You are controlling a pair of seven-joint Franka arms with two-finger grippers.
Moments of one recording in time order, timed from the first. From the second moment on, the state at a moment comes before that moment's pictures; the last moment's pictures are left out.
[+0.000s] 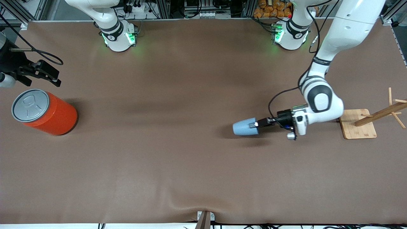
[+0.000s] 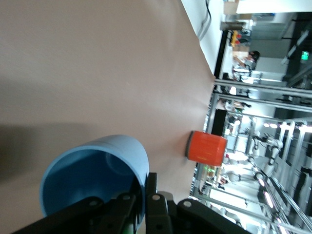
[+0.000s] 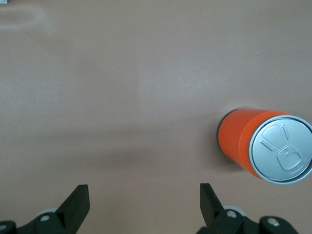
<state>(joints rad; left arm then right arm) -0.01 0.47 -0.14 -1.98 -1.42 2.10 0.65 0.01 -0.01 0.06 -1.51 0.00 1.54 0.10</state>
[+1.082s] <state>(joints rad) 0.06 0.43 -0.03 -1.83 -0.37 2.10 0.19 0.01 -0.01 0.06 -1.51 0.00 1.53 0.10</state>
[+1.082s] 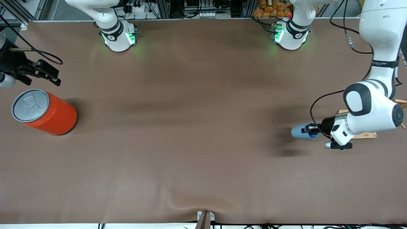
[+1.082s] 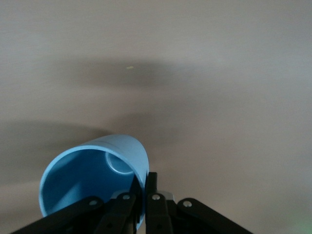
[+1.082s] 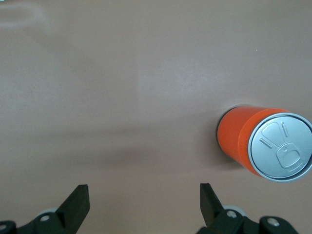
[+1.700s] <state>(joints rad) -0.03 0.34 -0.05 -1.99 -0.18 2.25 -0.08 0.01 -0.01 0.06 -1.51 0.00 1.51 0.10</state>
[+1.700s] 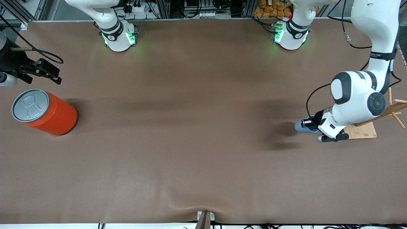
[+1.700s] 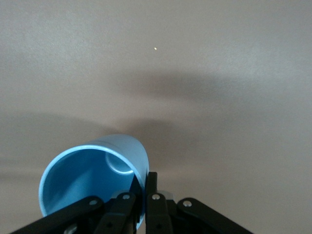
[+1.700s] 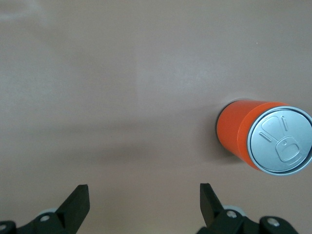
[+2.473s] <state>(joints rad) -0.07 0.33 -0.05 -2.00 -0.08 2.29 -0.27 0.01 -0.01 0.06 -1.51 0.00 1.51 0.10</state>
